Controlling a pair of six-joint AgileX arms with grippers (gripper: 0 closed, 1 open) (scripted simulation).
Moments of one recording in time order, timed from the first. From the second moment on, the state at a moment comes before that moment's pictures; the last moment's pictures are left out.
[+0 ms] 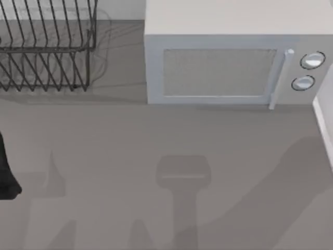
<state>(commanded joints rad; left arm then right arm) 0.00 0.00 0.00 0.00 0.00 0.00 -0.31 2.17 1.33 -0.67 -0.01 -0.28</state>
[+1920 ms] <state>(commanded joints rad) 0.00 0.00 0.00 0.00 0.00 0.00 0.50 1.69 1.49 -1.37 0.00 0.51</state>
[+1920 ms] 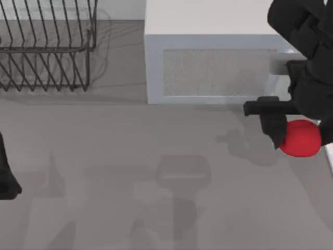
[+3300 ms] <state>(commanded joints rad) 0.00 0.00 0.00 0.00 0.00 0.00 0.63 1.72 1.06 -0.91 0.00 0.65</state>
